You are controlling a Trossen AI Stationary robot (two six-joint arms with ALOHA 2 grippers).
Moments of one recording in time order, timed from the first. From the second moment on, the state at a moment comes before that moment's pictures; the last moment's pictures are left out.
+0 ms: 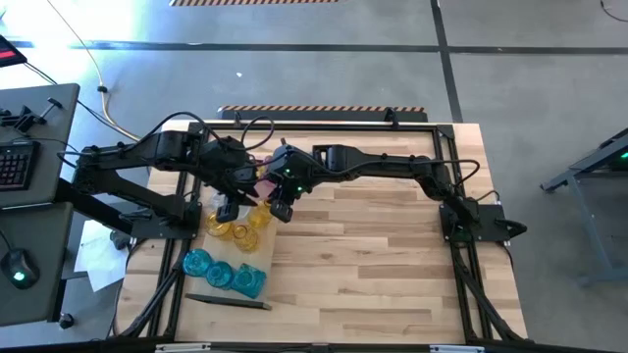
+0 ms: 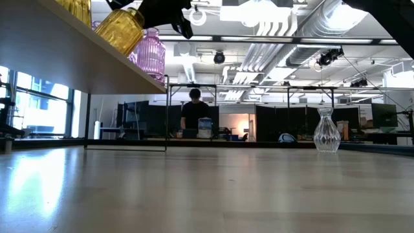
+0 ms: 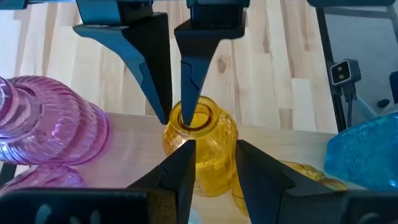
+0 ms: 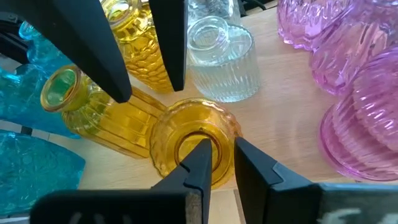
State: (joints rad) left arm 0.03 1.20 1.41 -1.17 0.15 -0.02; right arm -0.03 2.20 2.31 -0.85 -0.16 0.32
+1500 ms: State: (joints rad) left arm 0.03 1.22 1.41 -1.31 0.10 -0.01; right arm -0.03 2.20 2.32 -0.77 -0.20 0.38
